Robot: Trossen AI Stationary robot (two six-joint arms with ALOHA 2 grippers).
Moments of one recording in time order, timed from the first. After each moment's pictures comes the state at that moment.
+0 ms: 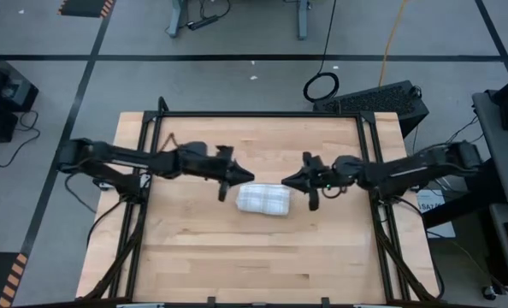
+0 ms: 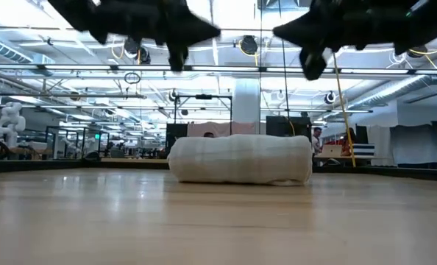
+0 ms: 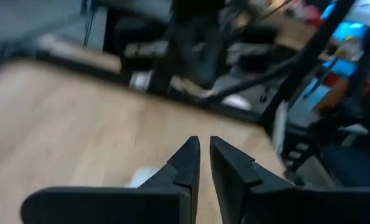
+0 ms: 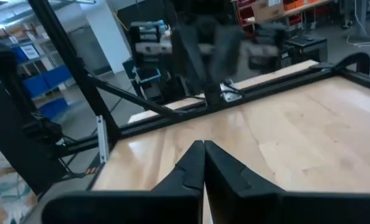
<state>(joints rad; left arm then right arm) 0.08 1.37 0.73 0.46 0.23 -0.30 0.03 1.15 0.47 0.61 -0.02 0.35</state>
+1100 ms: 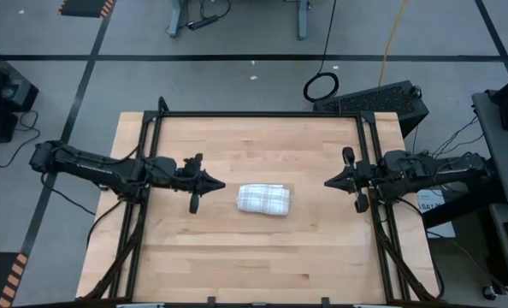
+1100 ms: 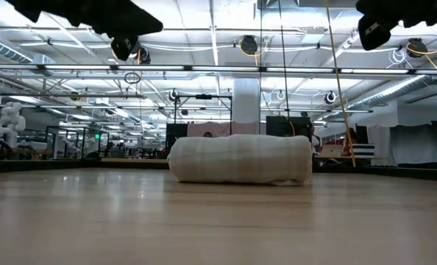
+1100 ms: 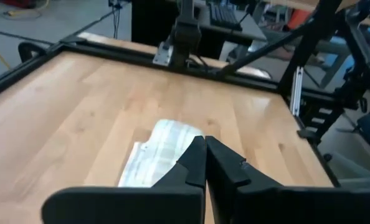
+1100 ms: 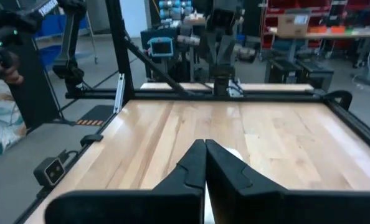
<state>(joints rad) -0.11 0.94 0.57 0.12 -0.07 -0.23 0.12 0.44 0.47 -0.17 -0.02 0.06</state>
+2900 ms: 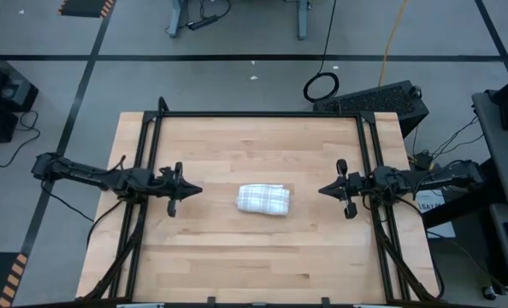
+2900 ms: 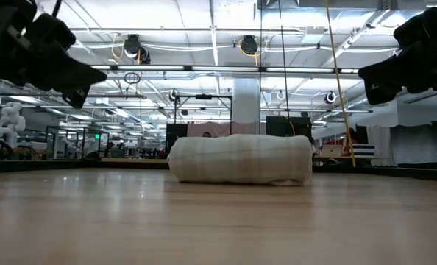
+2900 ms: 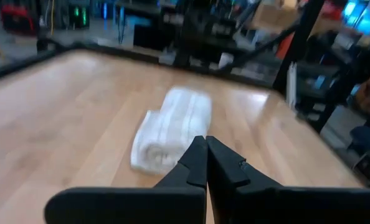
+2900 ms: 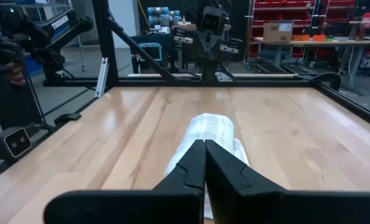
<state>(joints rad) -0.16 0.37 0.01 0.25 -0.11 -0.23 0.12 0.23 0.01 0.15 0.03 0.04</state>
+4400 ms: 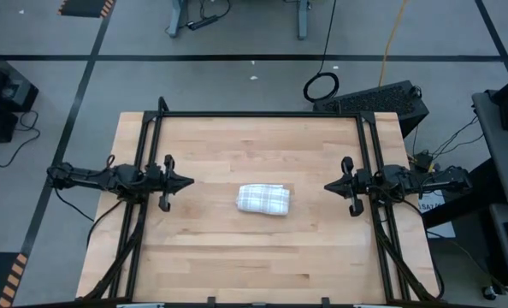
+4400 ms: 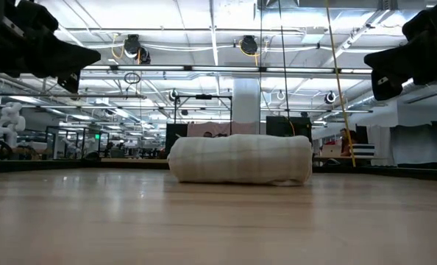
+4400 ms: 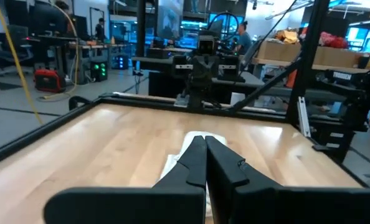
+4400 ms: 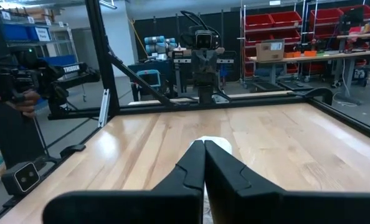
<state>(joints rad) -0.16 0.00 0.01 0.04 -0.18 -0.09 0.12 0.00 0.02 0.02 0.05 0.11</state>
